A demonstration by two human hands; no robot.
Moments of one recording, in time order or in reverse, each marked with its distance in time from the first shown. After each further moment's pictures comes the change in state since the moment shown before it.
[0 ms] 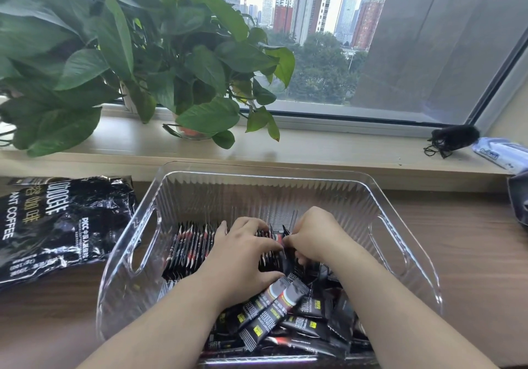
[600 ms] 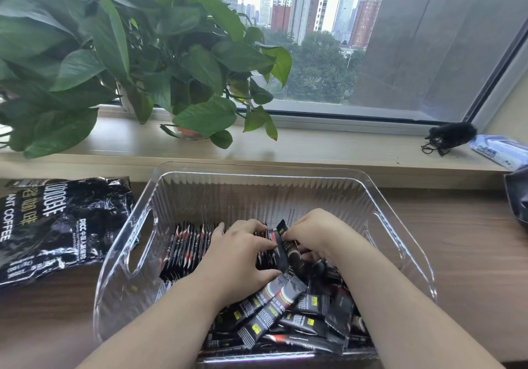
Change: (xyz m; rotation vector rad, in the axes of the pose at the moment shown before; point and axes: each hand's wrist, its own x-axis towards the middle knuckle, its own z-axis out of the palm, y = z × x) left_hand 0.001 -0.001 0.001 -0.006 -0.008 -0.032; right_hand 0.003 0.005 -0.002 0.465 -0.055 0.182
